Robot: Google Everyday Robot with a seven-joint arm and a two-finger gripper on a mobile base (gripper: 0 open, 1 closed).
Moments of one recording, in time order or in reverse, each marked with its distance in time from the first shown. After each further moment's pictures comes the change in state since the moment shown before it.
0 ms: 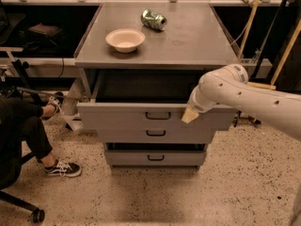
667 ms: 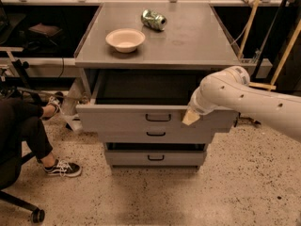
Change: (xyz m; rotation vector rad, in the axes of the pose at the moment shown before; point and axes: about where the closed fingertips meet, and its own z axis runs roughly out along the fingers) arm 0.003 0.007 -0.005 0.000 -0.003 -0.012
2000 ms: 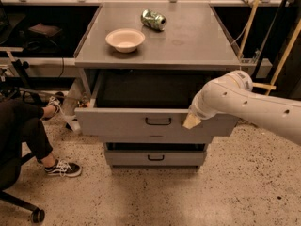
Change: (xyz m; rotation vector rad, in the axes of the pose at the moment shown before) arm 0.006 0.014 -0.010 0.013 -0.001 0.003
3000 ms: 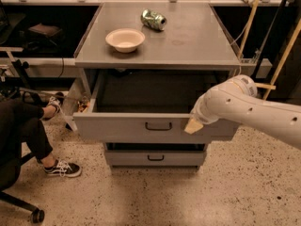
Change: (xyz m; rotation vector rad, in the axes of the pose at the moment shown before) arm 0.009 0.012 -0.009 0.014 -0.003 0.008
